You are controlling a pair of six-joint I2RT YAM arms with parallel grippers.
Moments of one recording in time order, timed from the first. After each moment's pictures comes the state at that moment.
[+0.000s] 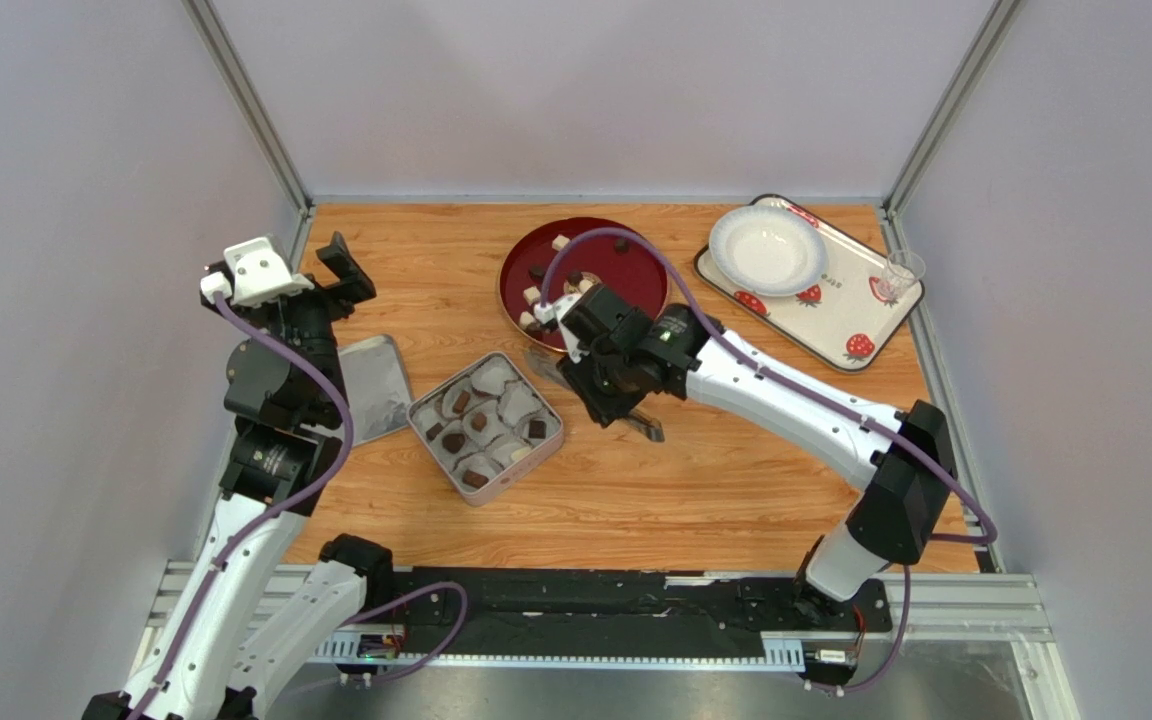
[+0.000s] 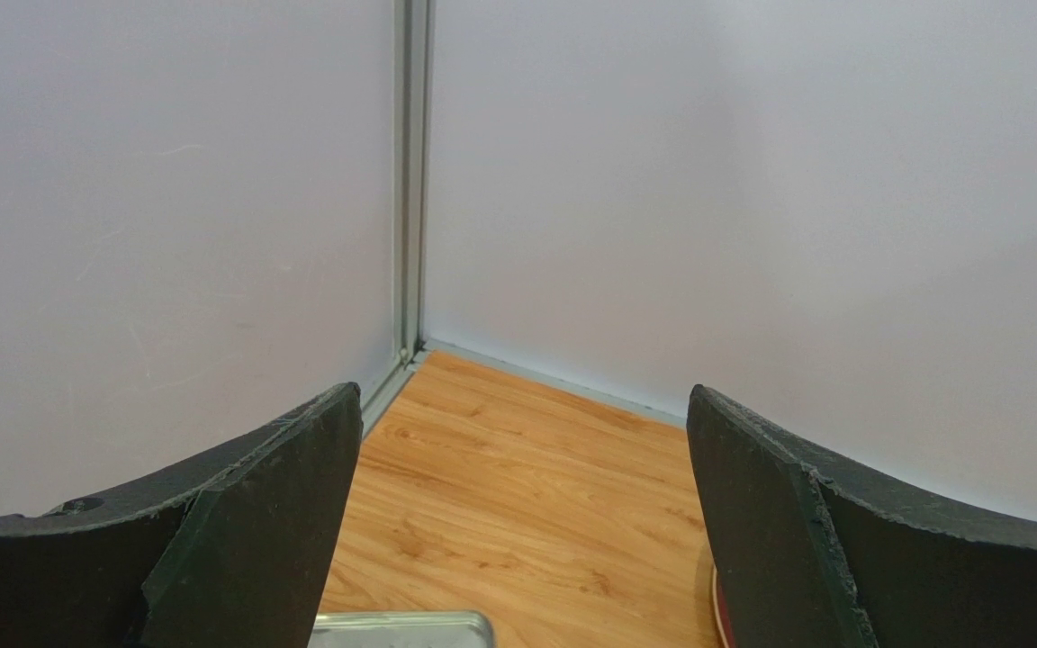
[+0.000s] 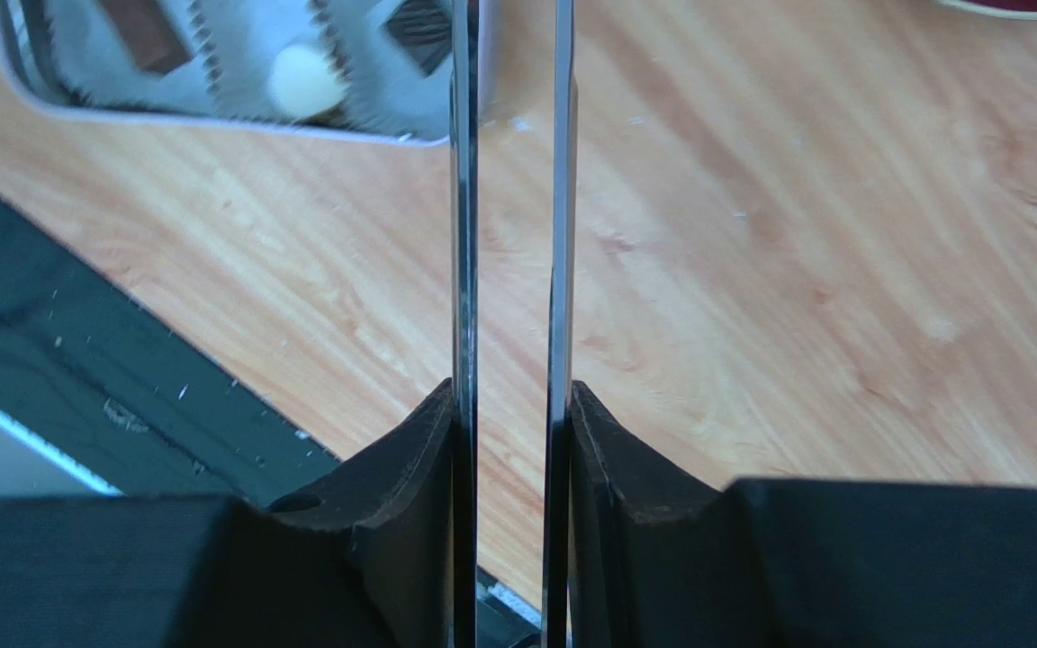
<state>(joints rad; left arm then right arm) -0.33 0.70 0.89 0.11 -0.63 0.03 0.95 1.62 1.50 -0.95 0.04 0.17</state>
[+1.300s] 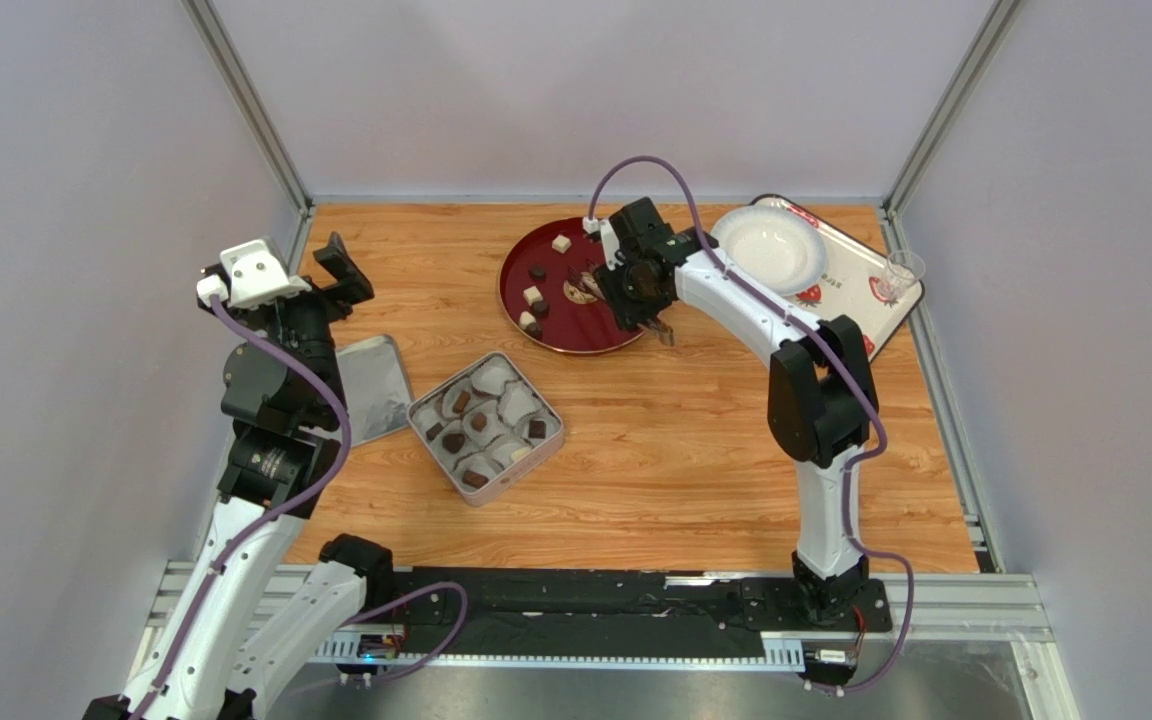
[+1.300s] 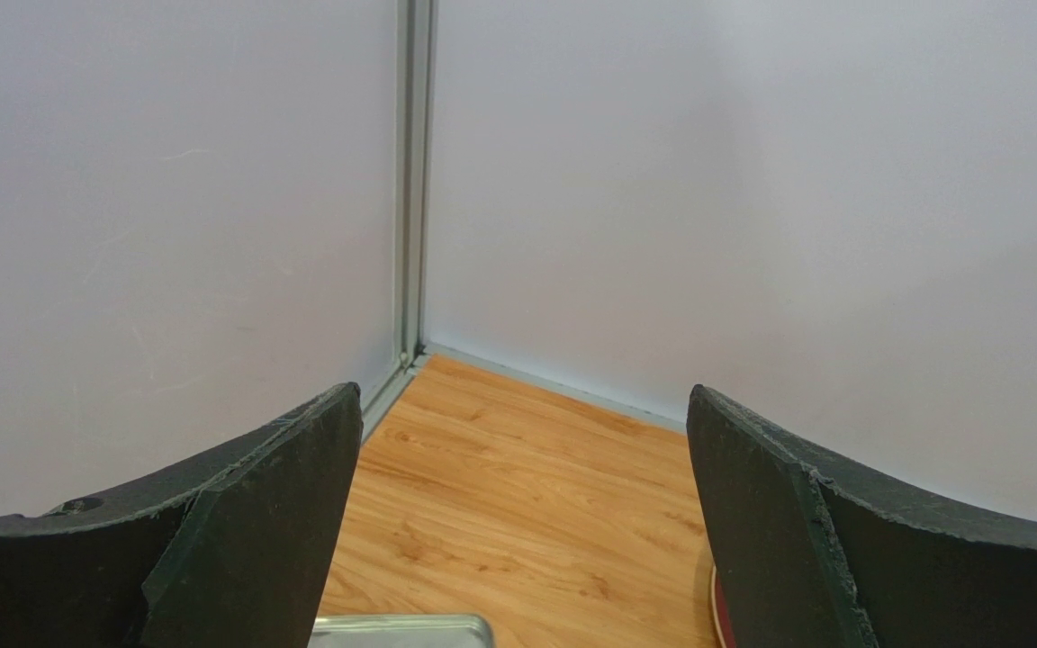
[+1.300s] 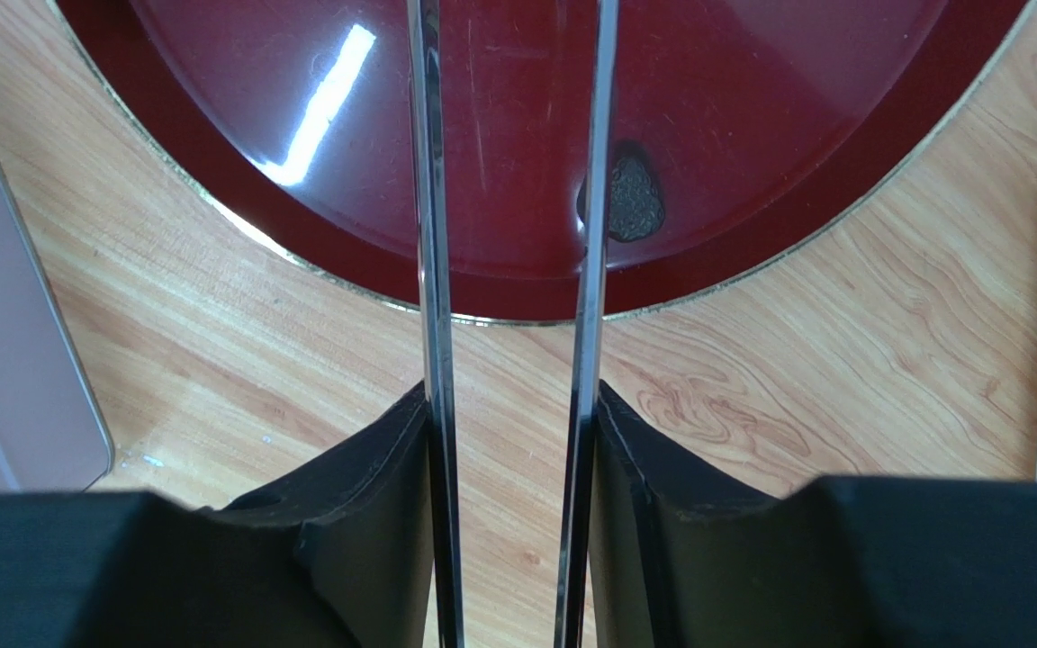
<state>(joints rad) -0.33 0.69 0.89 0.12 -0.63 0.03 0.53 2.04 1.77 -0.76 -0.01 -0.05</state>
